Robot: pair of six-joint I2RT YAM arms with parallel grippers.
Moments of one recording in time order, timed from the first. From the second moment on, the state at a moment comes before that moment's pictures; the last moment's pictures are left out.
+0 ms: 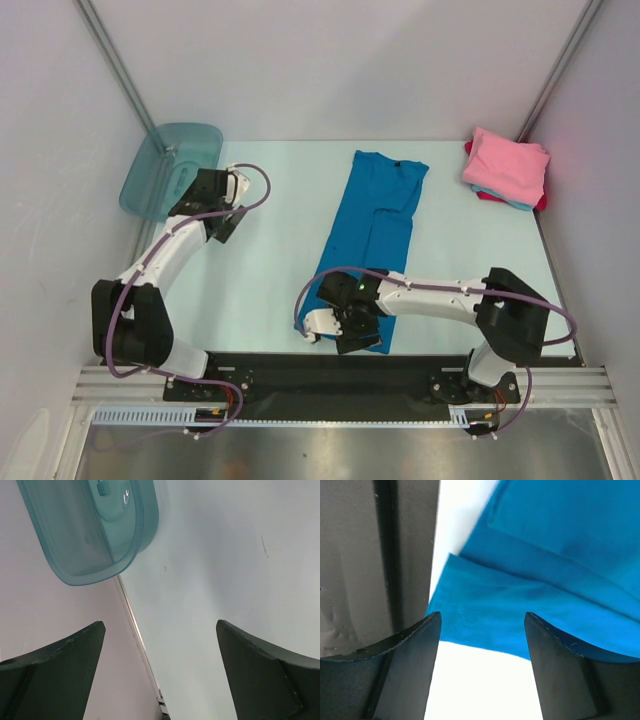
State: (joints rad) left arm -0.15 1.46 1.11 -0.51 -0.40 0.54; right arm 1.13 1.63 1.07 -0.84 -0.09 -0.69
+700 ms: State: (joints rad) left arm -0.15 1.46 1.11 -0.51 -0.44 0.54; right arm 1.23 1.76 1.12 -0.81 -0.07 -0.80
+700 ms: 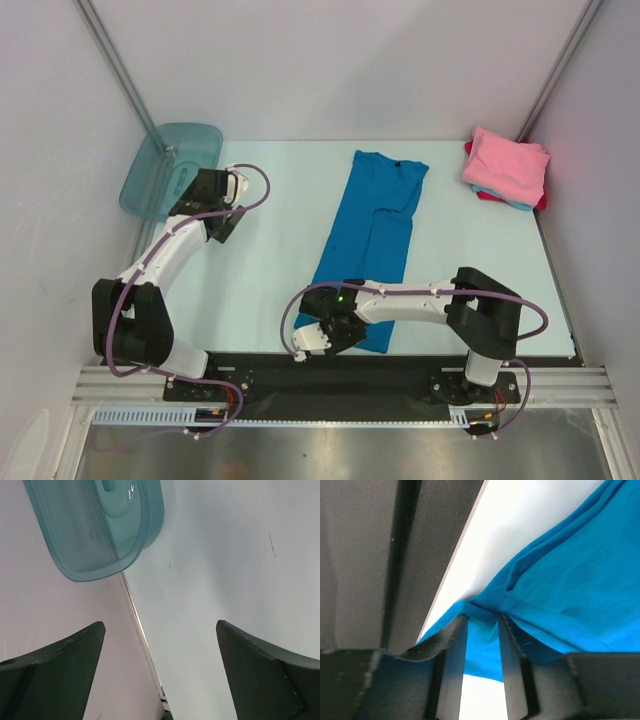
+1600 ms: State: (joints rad) left arm -0.15 1.47 1.11 -0.50 -0.44 0.54; right arm 1.24 1.78 1.19 -0.87 -0.03 -0.79
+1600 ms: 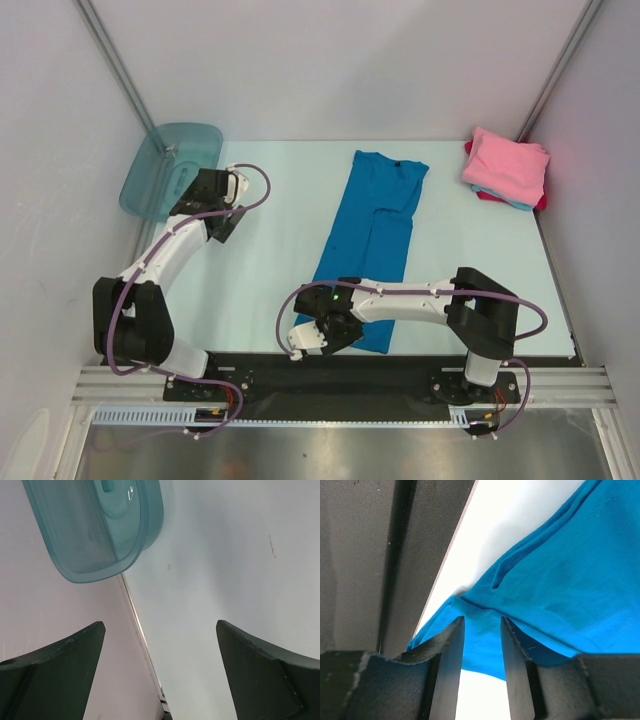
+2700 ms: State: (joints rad) left arm -0.15 1.47 1.11 -0.50 -0.44 0.54; right arm 1.24 1.79 1.19 -0.87 -0.05 -0.77
